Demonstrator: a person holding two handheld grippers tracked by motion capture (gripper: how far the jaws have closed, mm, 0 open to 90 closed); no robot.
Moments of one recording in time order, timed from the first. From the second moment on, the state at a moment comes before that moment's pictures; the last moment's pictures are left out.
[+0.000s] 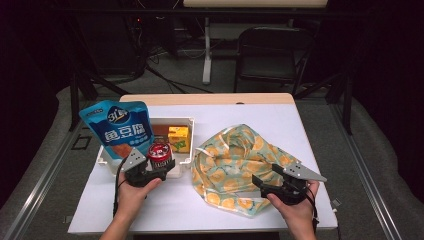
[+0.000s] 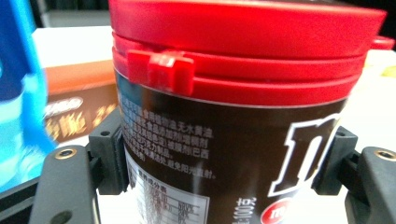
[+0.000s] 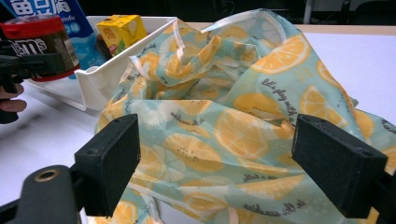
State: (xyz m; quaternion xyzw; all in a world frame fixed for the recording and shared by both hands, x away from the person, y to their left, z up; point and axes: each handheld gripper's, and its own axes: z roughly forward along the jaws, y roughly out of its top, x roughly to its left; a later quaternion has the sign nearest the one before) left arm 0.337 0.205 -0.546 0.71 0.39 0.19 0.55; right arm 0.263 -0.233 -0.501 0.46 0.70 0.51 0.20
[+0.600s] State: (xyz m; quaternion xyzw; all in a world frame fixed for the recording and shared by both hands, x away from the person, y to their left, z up) left arm 0.367 0.193 -0.565 0.75 0.44 0.16 0.47; right arm 0.262 -0.235 -0.503 0.47 0.70 0.51 0.20
